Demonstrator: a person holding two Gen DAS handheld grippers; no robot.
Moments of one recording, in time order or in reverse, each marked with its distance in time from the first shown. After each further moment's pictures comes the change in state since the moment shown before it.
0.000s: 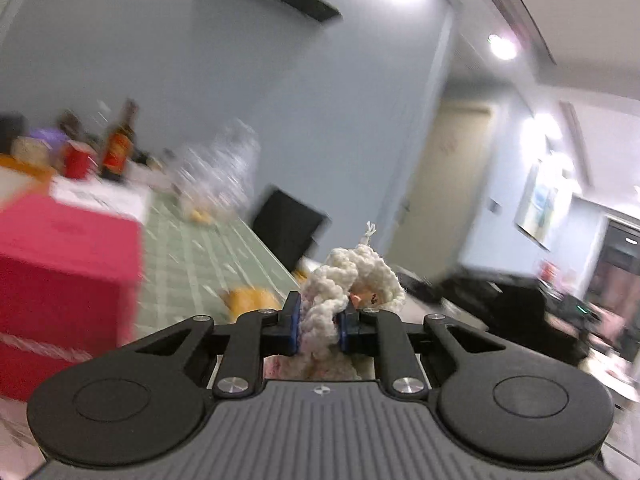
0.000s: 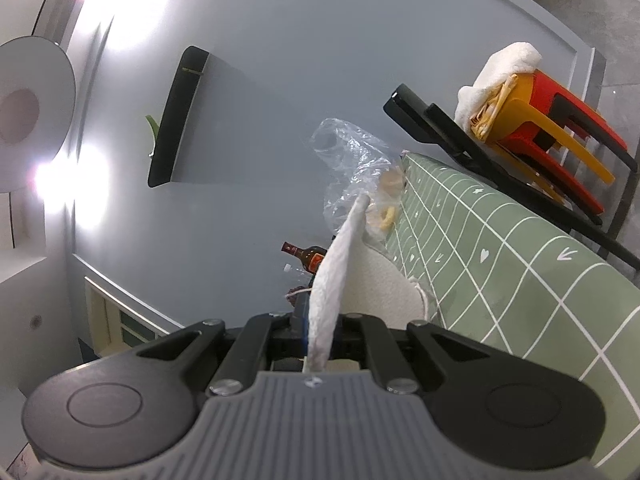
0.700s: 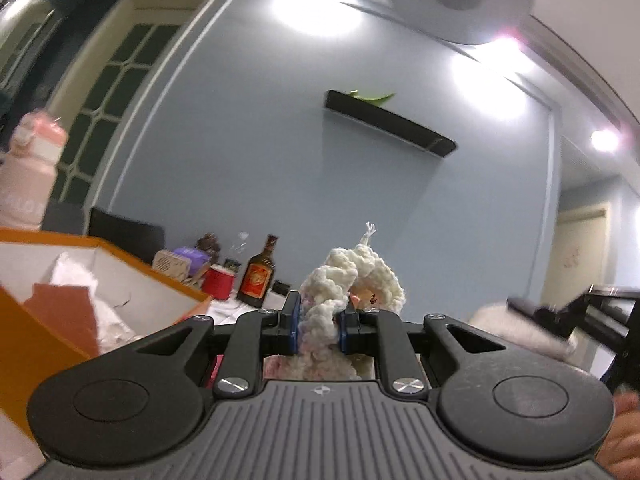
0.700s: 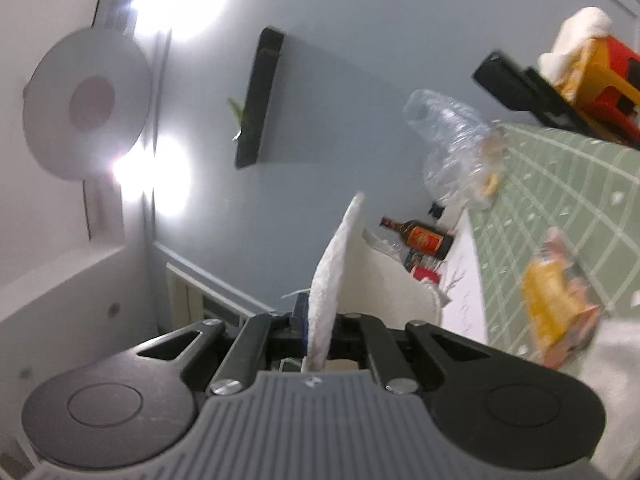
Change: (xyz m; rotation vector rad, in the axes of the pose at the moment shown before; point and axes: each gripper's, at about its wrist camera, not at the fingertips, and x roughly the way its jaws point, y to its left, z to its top) left arm -0.044 0.001 0.017 -0.053 -0.377 0.413; right arm 0.016 0.087 -0.035 0.005 0.068 0.257
